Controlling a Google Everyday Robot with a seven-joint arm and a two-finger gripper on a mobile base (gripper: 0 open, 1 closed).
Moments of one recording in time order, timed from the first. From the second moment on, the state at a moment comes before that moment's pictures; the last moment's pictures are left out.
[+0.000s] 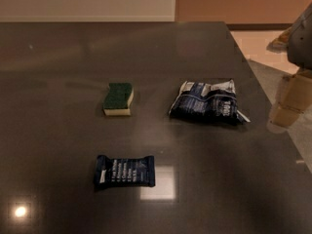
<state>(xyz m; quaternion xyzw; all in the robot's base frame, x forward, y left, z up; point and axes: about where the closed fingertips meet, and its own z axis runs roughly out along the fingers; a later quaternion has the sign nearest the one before) 0.438 -0.217 0.976 -0.60 0.78 -0.03 0.16</state>
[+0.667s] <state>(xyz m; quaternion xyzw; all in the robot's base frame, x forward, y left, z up) 0.438 -0.197 0.973 -0.62 0.77 -0.02 0.16</state>
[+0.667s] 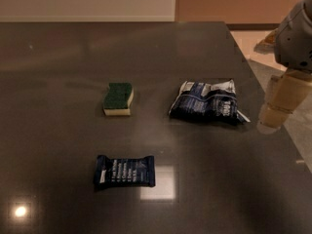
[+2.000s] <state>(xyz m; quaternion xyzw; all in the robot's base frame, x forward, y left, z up) 0.409 -0.019 0.896 -0.74 0.66 0.06 0.14</state>
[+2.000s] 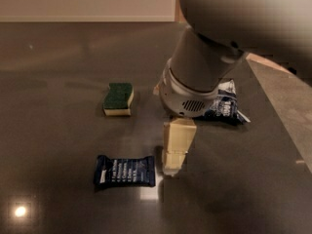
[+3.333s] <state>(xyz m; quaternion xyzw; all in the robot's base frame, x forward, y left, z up) 0.357 0.044 0.828 -0.76 0.63 0.10 0.08</state>
